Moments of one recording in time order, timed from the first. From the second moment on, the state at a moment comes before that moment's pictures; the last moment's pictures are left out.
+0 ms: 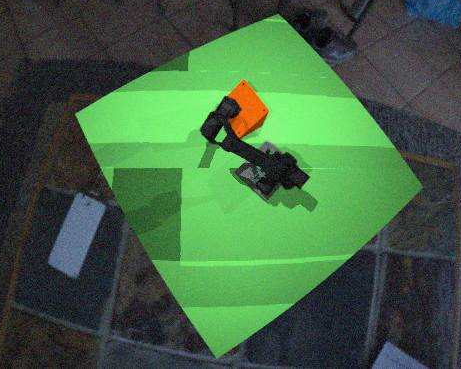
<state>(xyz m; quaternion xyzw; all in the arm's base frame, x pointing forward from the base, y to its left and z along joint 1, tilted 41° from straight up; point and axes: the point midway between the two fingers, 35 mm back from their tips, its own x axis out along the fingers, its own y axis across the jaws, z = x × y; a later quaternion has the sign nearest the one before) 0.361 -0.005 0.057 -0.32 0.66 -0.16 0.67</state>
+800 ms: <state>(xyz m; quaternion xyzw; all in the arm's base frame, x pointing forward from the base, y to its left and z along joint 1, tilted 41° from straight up) 0.361 -0.006 0.056 -0.32 0.66 -0.16 0.67</state>
